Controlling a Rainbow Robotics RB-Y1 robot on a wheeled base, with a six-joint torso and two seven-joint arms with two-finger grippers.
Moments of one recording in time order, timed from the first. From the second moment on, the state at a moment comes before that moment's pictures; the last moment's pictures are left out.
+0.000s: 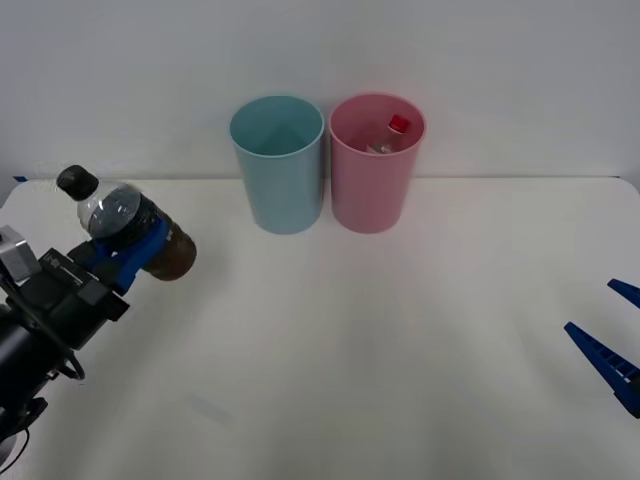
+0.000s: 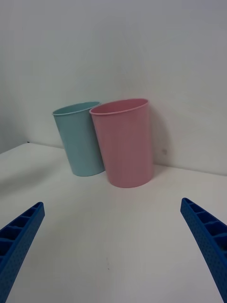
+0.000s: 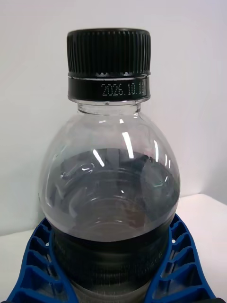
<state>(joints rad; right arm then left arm) 0.35 -0.40 -0.52 -1.66 0.96 -1.22 0.00 0.23 0.40 0.16 -1.89 -0.89 -0.69 0.04</state>
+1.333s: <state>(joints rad) 0.35 -0.40 -0.52 -1.66 0.96 -1.22 0.00 -0.39 0.40 0.02 -1.65 -1.15 -0.66 0.35</state>
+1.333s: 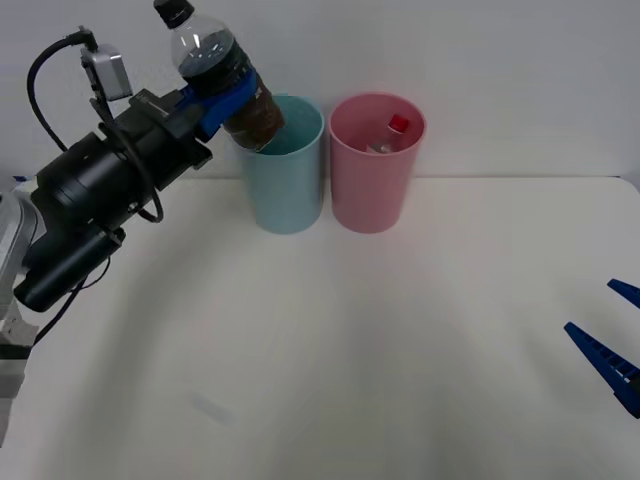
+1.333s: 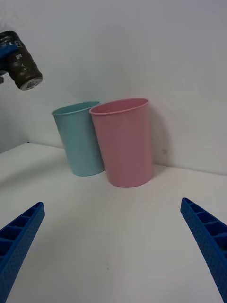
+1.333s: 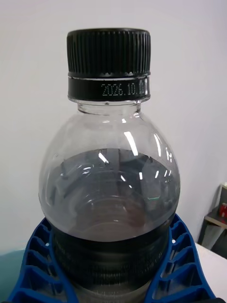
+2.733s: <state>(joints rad) 0.35 -0.40 -0.52 -1.66 0.96 -1.22 0.00 -0.96 0.11 -0.05 -1.04 -1.52 -0.58 0.12</state>
